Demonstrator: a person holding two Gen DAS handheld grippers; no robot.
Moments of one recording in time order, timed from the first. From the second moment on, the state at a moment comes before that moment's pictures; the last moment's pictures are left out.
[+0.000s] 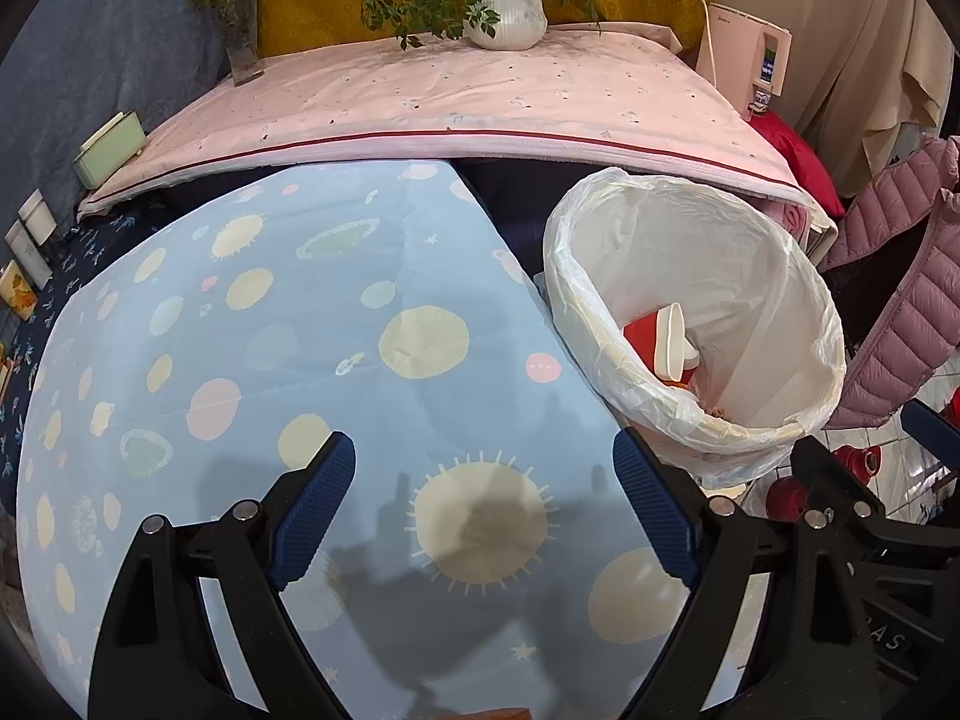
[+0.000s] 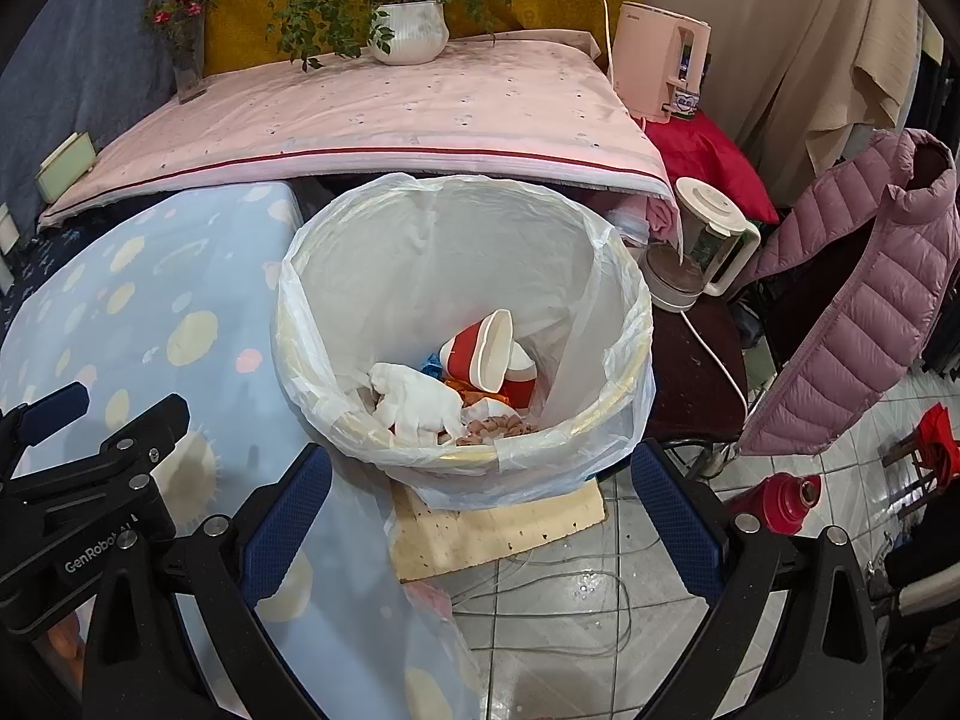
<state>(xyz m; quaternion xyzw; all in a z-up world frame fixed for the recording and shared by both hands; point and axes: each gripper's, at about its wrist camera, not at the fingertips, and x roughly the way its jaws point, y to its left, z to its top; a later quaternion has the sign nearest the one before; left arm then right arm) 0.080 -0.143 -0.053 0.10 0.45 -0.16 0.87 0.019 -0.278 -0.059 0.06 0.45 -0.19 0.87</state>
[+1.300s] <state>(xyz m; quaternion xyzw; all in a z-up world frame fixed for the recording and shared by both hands) 0.074 -0.151 -0.053 0.11 0.44 -0.17 0.87 0.015 -0.283 -0.063 0.06 0.46 -0.19 0.87</state>
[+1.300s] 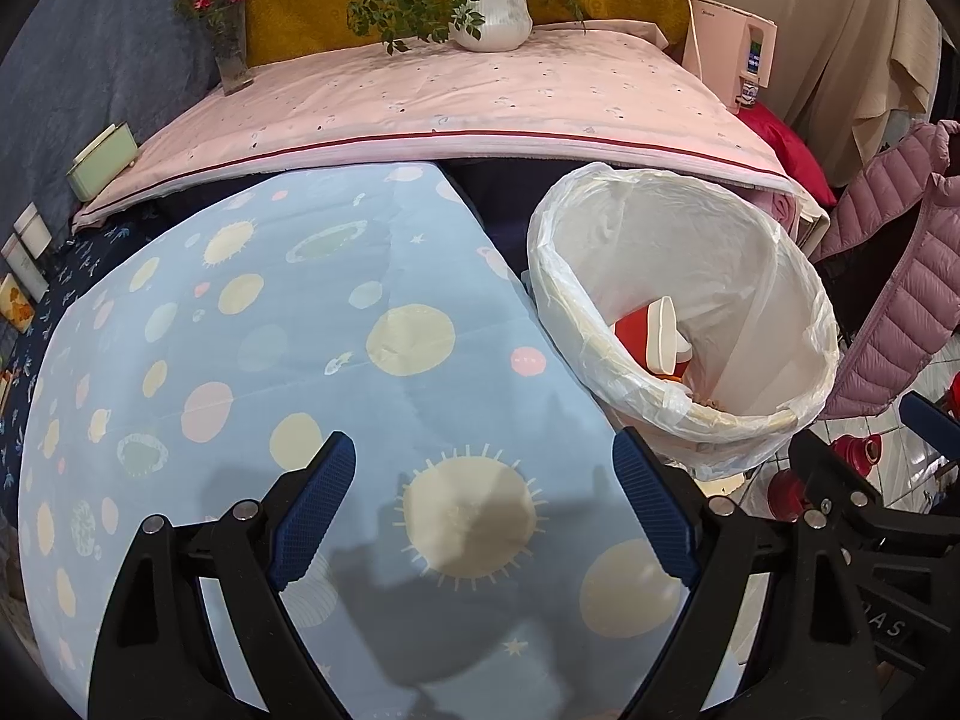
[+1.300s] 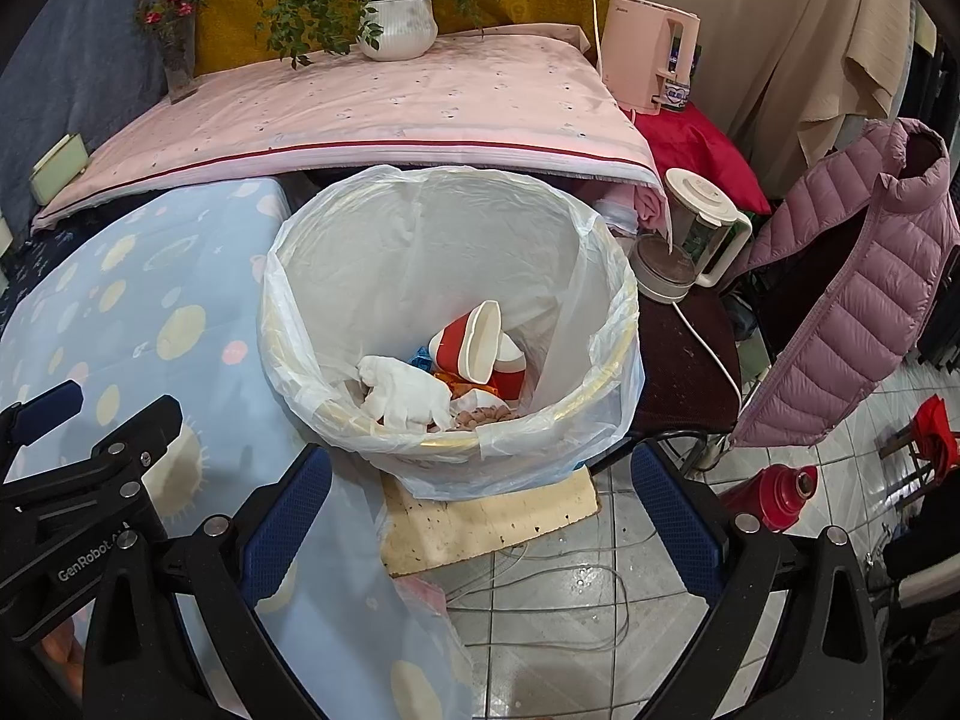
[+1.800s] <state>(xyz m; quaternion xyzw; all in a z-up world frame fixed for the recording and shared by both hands) 0.074 -0.152 -0.057 0.11 0.44 -0.17 0.87 0.014 -0.284 -0.064 0.06 0.46 -0.19 0.87</state>
